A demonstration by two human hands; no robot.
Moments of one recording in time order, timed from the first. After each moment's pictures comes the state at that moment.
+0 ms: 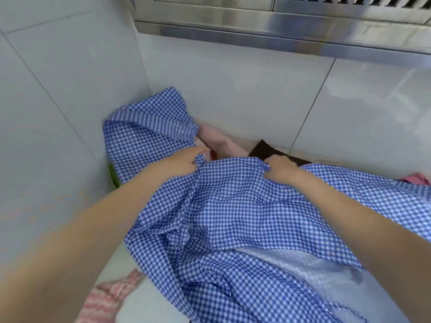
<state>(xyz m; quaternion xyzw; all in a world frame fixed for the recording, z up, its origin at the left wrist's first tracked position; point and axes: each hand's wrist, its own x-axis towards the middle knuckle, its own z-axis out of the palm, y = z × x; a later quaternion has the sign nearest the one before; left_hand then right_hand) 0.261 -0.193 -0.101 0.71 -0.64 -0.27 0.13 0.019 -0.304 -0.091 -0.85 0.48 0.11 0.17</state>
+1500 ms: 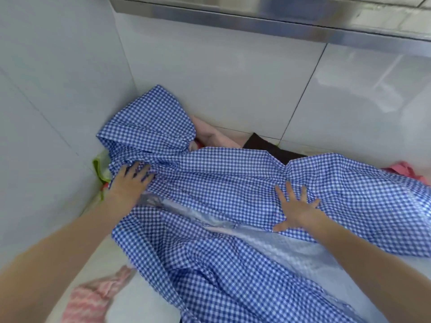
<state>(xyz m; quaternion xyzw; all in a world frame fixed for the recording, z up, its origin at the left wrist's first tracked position) 0.284 -0.104 -0.146 0.74 -0.53 0.01 -0.40 -0.064 -0.255 -0.154 -0.77 0.52 0.35 0.12</state>
